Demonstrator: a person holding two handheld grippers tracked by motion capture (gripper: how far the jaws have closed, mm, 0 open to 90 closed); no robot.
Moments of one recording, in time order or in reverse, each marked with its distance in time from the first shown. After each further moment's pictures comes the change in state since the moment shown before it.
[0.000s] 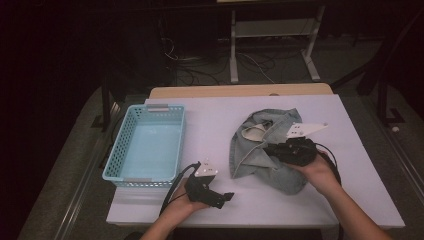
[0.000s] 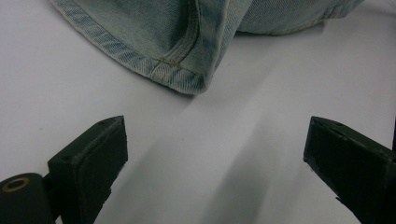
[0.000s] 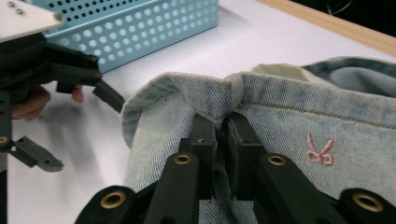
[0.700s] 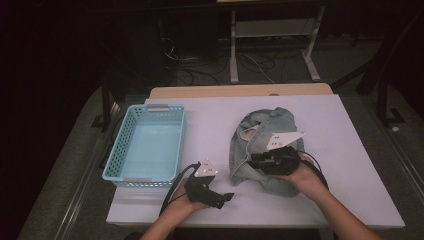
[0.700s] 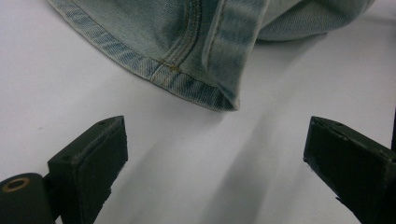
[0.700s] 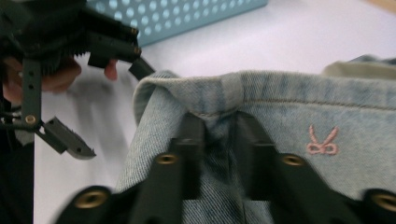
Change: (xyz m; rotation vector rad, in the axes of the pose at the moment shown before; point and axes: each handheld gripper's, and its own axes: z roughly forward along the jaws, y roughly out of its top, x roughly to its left) left arm 0.000 0.000 -0.001 -0.001 0.000 0.000; right arm 0.028 0.000 0.028 0.069 0.077 -0.077
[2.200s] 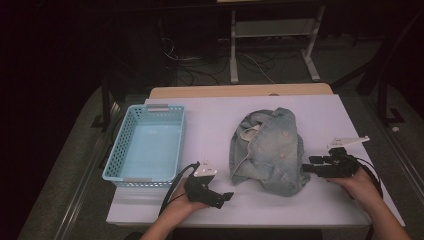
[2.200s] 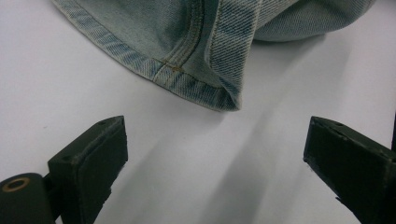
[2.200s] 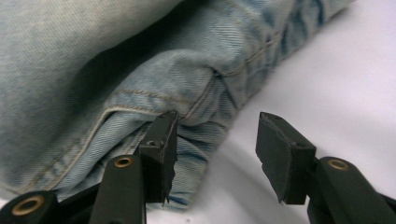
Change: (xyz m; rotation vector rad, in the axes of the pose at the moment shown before) left arm 0.001 0.000 -0.001 -0.002 0.002 -0.001; right arm -0.079 -0.108 -0.086 0.086 -0.173 0.337
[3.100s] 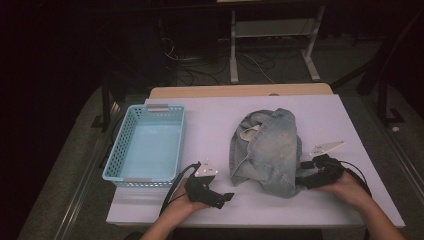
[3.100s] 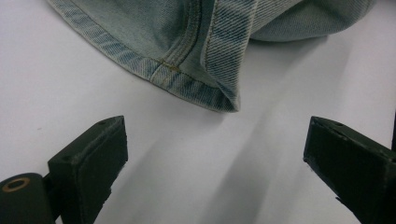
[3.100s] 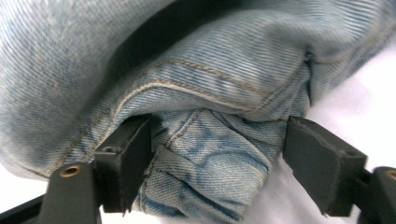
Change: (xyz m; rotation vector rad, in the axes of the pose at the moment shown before) left arm -0.001 0.000 0.002 0.004 -0.005 0.002; right arm 0.025 0.002 0.027 0.139 0.044 -0.159
